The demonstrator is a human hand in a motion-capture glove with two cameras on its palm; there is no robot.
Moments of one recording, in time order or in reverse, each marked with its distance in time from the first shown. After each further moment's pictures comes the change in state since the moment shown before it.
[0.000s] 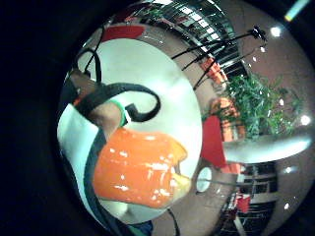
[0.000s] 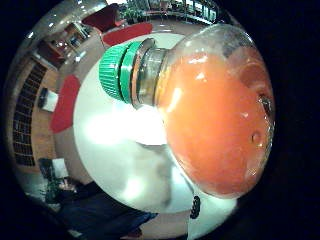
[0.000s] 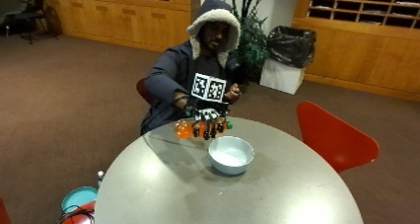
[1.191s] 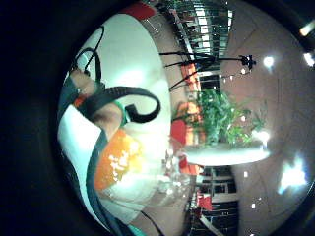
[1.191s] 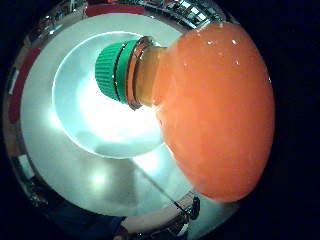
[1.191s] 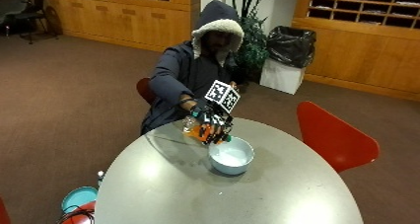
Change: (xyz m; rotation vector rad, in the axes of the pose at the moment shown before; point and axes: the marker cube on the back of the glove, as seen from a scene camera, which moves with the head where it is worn) arm -0.034 -0.006 0.016 -0.032 0.445 -0.118
